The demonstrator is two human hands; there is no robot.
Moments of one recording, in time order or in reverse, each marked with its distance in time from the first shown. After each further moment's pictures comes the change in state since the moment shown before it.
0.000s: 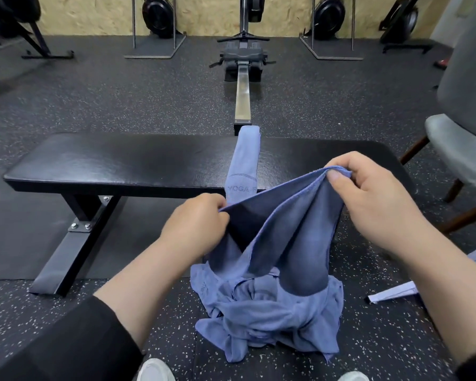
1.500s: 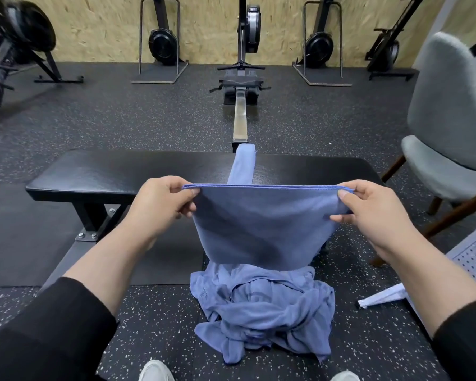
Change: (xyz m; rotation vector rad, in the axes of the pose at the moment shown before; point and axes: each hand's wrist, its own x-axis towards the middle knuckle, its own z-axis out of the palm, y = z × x) left_hand -0.026 -0.035 -0.053 -0.671 0.185 0.055; right_hand -0.022 0.033 -0.023 0.380 0.151 0.270
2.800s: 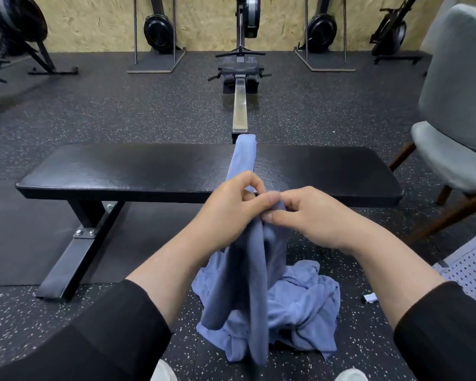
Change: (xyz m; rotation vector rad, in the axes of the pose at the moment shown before) left_hand -0.008 0.035 0.089 -0.018 -0.322 0.224; right_hand -0.011 -0.032 0.069 -0.353 -0.686 -0.178
